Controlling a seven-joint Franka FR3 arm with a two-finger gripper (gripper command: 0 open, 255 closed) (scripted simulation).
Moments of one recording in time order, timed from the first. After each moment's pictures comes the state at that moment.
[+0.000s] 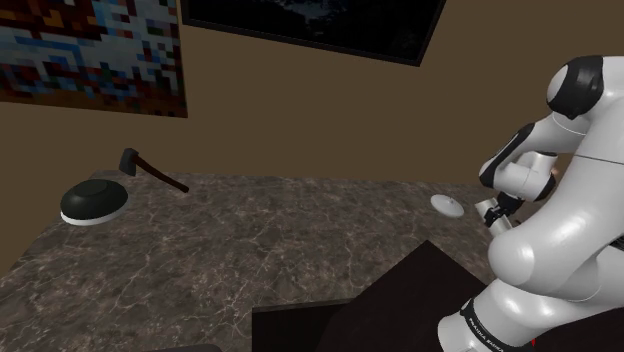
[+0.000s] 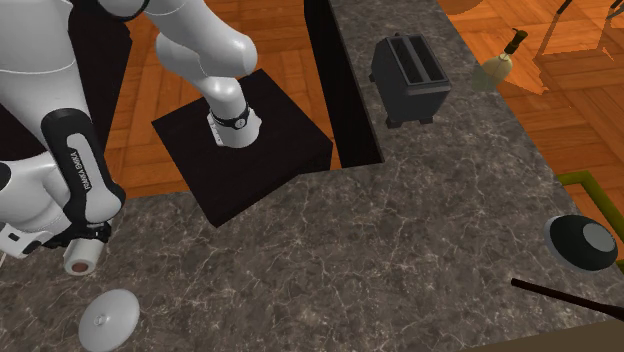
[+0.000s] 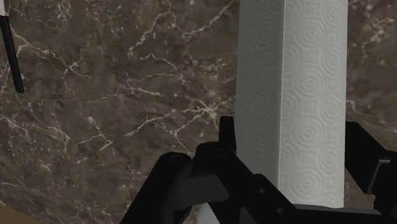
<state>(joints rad) -0.74 0.33 -0.53 -2.40 0.12 2.87 -1.03</state>
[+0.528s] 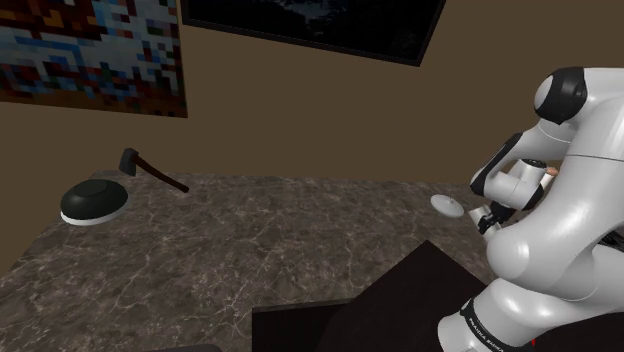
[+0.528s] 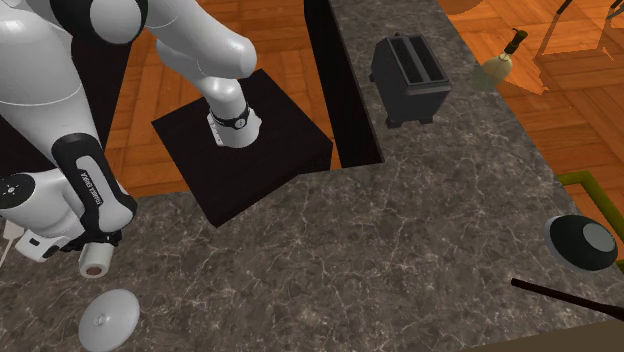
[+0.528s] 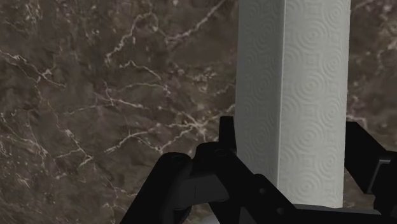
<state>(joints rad) -0.83 0.44 -0.42 -2.38 0.21 2.96 -1.08</state>
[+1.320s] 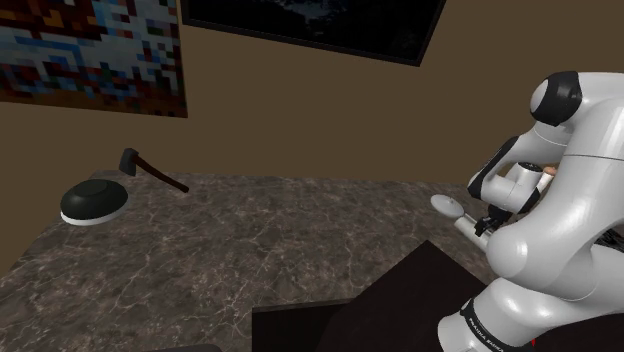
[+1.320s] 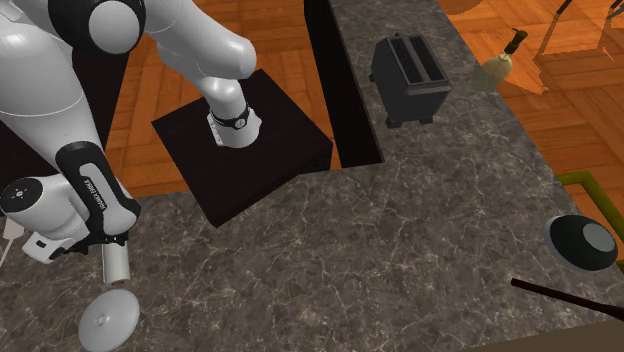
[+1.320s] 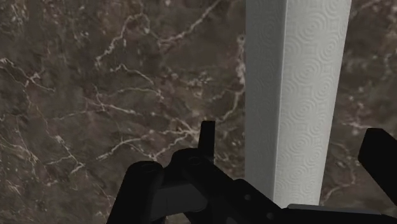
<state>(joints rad) -0.86 0.48 -0.38 -2.37 0.23 2.99 -1.09</state>
